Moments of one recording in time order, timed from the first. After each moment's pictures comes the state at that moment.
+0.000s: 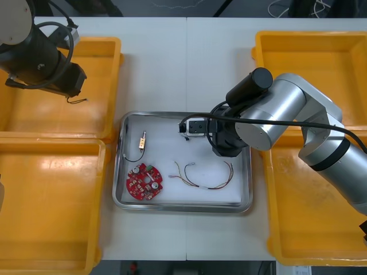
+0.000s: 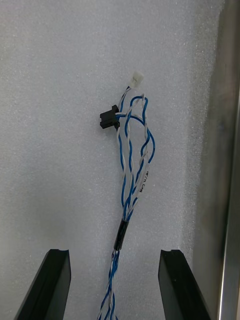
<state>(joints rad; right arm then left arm) -0.67 -0.53 0.61 -1.75 -0.60 1.37 2.30 -0.75 0.55 0.05 -1.72 0.54 1.91 -1.51</state>
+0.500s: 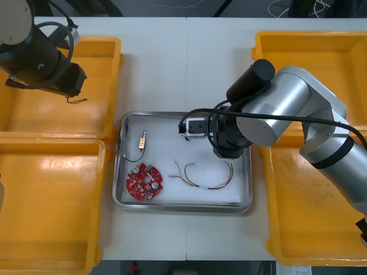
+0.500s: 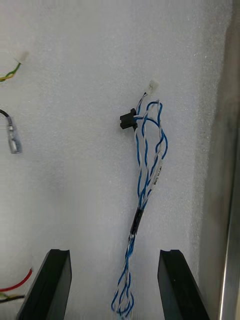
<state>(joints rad) -0.67 -0.51 0.56 -1.81 -0.62 1.50 2.30 -0.75 0.55 0.05 -1.72 0.54 1.91 -1.51</state>
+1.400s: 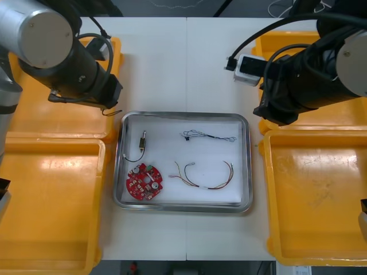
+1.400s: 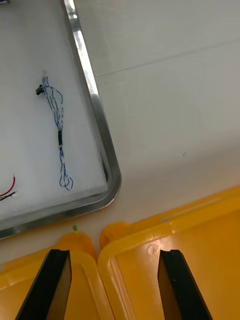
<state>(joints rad) -0.65 -0.47 0.06 -2.15 -0.67 1.92 2.22 -0.75 0.54 -0.16 -1.86 0.68 1.91 -1.15</state>
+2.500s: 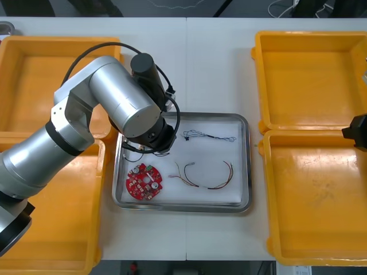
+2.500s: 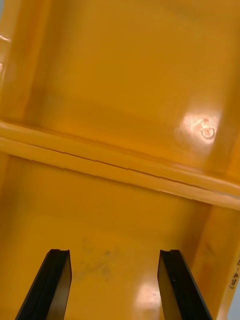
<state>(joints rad) -0.22 -0.62 -0.34 -2.37 -0.65 1.92 1.56 -0.76 0.48 -0.63 -1.72 0.61 1.60 -1.10</state>
